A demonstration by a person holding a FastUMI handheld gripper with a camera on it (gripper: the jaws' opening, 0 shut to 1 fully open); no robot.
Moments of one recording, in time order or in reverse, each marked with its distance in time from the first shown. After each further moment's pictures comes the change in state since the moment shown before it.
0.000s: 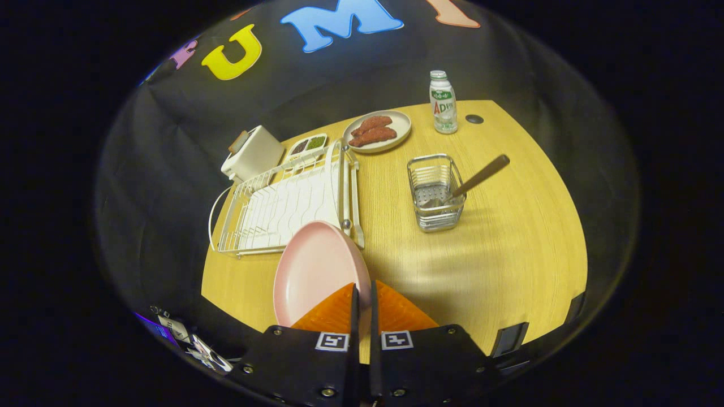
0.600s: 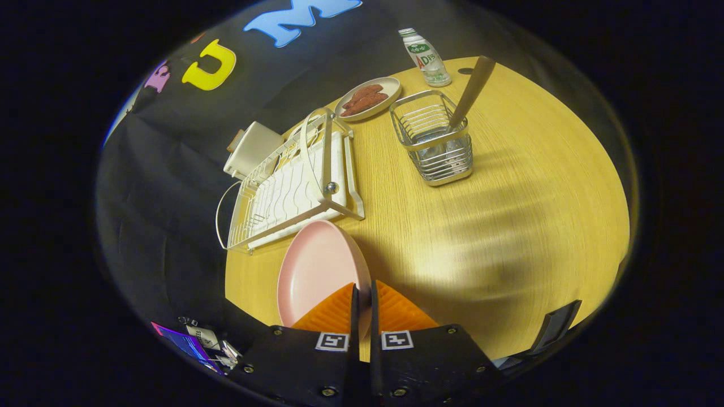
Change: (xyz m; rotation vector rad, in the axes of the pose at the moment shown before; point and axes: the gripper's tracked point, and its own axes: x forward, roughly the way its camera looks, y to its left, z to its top) arm 0.051 -0.015 -0.037 0.136 0.063 0.152
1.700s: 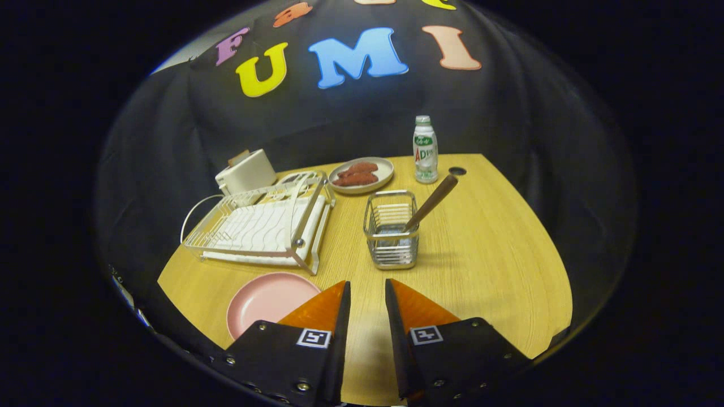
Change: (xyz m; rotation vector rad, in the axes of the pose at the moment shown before) arm -0.065 -0.043 0.083 -0.372 -0.508 -0.197
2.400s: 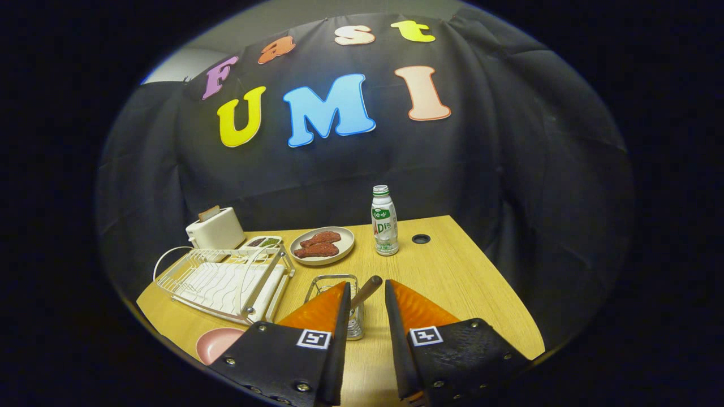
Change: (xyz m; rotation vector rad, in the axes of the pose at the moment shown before) arm 0.034 -0.071 0.076 0.032 -0.243 -0.093
